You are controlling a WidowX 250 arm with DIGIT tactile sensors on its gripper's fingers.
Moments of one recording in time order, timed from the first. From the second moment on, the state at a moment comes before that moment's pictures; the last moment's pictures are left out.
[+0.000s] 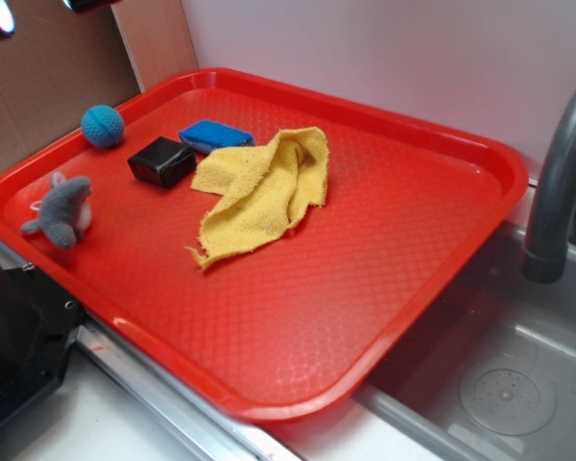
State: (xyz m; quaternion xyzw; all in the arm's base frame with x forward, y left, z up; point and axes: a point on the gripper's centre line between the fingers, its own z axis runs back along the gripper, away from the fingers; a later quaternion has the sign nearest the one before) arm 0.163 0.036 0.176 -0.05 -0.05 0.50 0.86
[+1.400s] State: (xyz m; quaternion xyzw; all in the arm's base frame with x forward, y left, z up) arm 0.220 0.075 0.053 0.05 -0.09 0.73 0.68
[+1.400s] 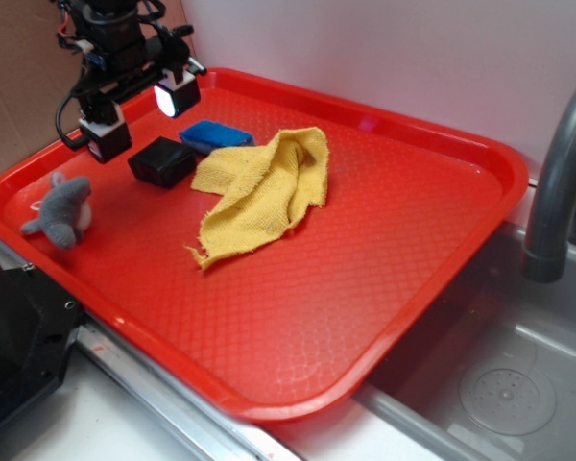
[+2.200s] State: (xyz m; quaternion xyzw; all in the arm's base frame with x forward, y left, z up) arm 0.224 0.069 0.028 0.06 -0.07 0.72 0.68
